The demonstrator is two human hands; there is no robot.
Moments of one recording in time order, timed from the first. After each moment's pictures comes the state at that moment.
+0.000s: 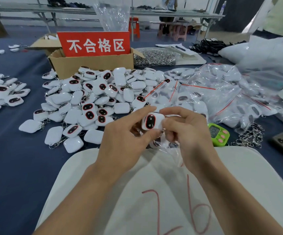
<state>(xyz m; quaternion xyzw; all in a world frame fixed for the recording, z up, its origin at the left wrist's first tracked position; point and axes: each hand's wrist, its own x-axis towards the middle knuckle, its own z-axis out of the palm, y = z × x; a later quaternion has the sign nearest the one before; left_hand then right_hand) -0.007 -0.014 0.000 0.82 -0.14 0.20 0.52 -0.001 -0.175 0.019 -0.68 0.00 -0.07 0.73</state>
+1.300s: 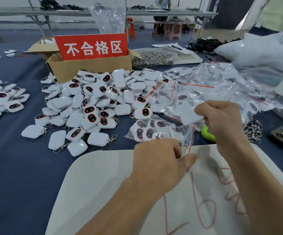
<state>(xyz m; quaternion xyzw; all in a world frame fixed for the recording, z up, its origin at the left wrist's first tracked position) -0.033 -0.074 -0.015 0.95 -0.09 0.12 0.27 0.012 -0.228 0.035 -0.77 0.09 -0.17 0.61</state>
